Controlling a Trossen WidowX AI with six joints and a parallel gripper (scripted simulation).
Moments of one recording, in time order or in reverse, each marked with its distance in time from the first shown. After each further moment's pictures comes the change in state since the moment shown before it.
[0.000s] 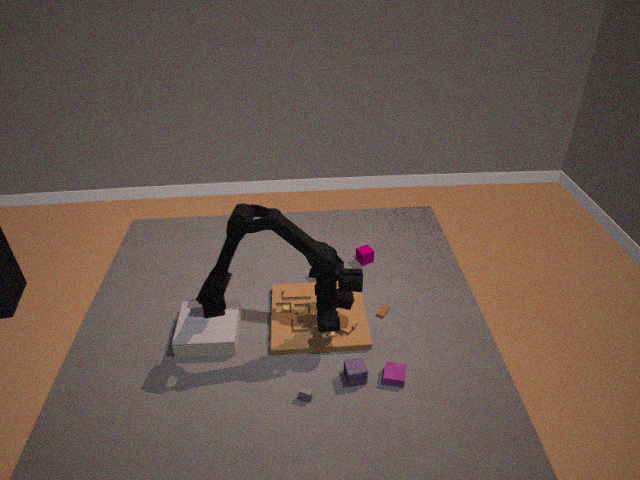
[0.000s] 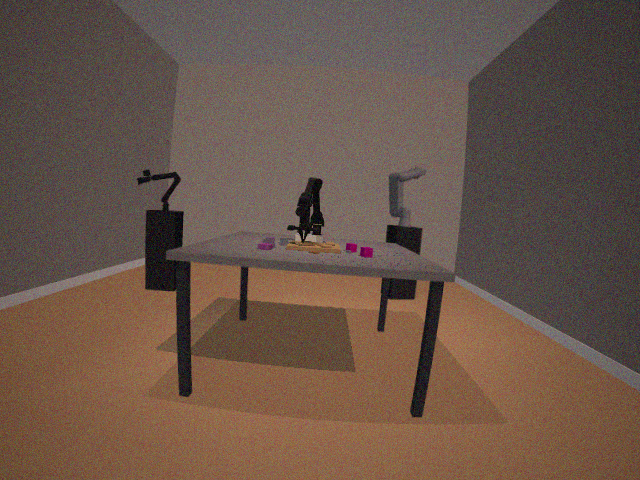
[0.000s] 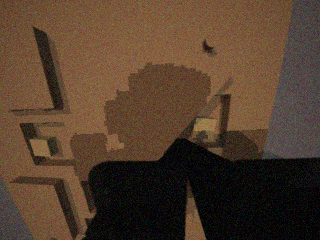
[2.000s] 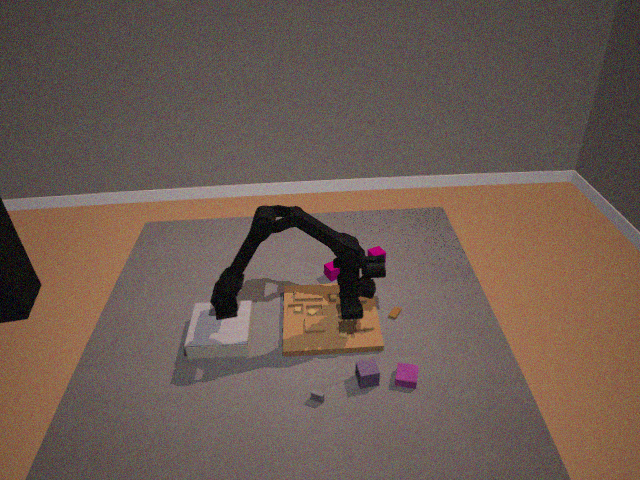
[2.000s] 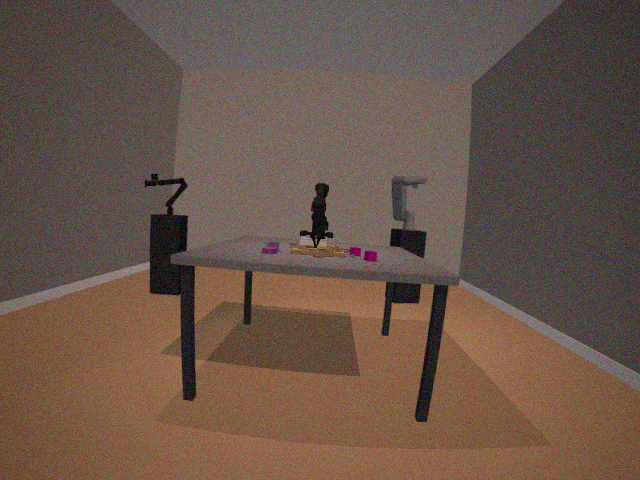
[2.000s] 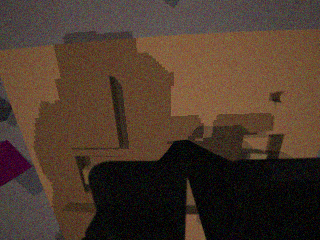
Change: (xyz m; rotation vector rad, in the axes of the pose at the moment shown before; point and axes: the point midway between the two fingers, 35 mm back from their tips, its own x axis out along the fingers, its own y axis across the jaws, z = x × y) arm 0.000 0.053 0.038 0.000 0.000 0.004
